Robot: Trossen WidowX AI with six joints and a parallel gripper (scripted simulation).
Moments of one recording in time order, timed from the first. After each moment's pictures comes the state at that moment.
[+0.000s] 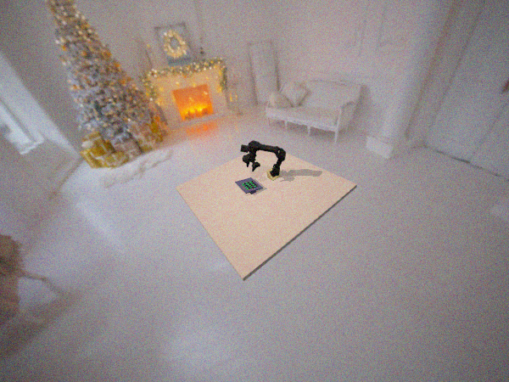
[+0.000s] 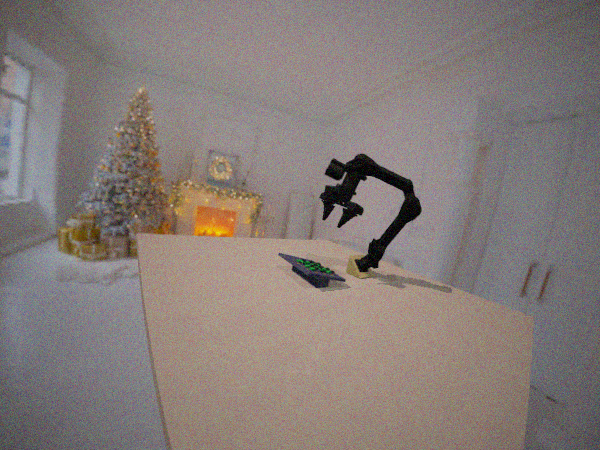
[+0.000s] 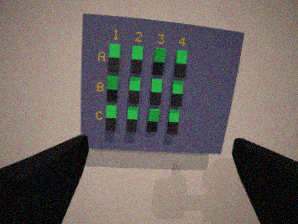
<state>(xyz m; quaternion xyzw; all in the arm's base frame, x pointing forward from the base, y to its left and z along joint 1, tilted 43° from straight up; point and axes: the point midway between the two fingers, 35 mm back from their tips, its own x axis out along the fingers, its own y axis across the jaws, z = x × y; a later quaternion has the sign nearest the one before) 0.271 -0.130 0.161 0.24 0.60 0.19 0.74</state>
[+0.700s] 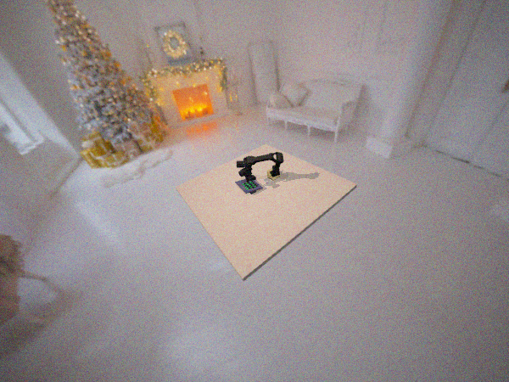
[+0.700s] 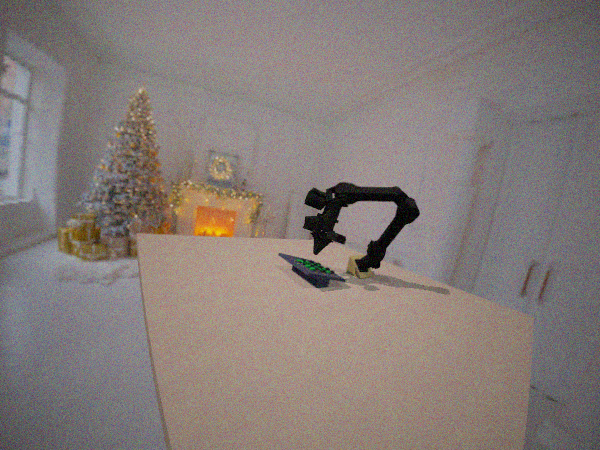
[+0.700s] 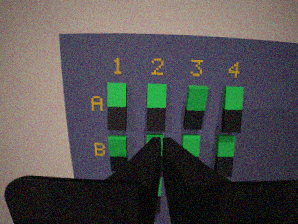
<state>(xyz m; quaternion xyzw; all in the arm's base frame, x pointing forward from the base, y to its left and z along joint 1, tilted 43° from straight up) 0.319 -0.047 0.075 0.29 0.61 0.21 0.71</state>
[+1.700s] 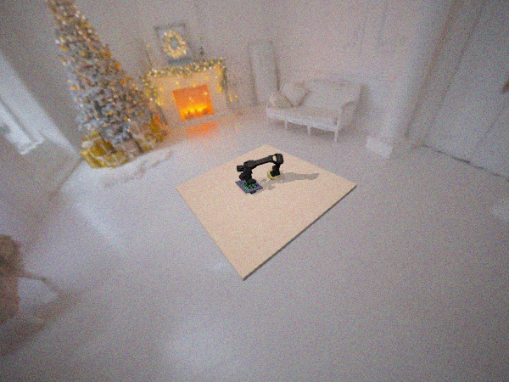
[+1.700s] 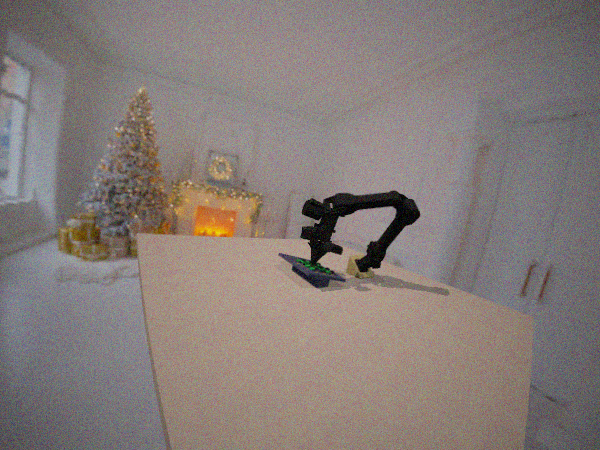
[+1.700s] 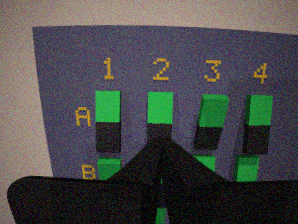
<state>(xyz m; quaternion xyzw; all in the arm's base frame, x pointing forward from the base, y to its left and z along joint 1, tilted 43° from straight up) 0.322 -0.021 0.048 0.29 0.61 0.21 0.71</state>
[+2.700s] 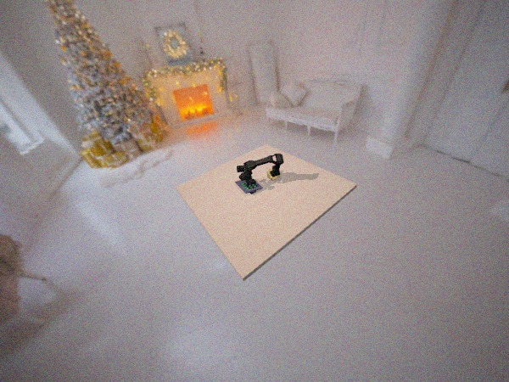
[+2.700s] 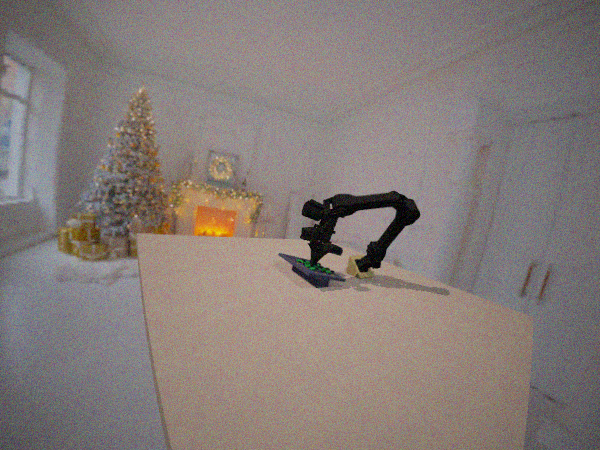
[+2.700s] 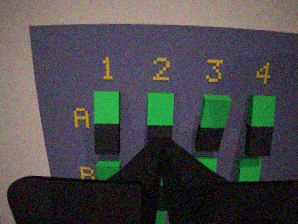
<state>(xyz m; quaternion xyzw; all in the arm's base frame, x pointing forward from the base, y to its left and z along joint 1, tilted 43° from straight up) 0.322 -0.019 0.046 0.29 0.61 0.21 0.71</state>
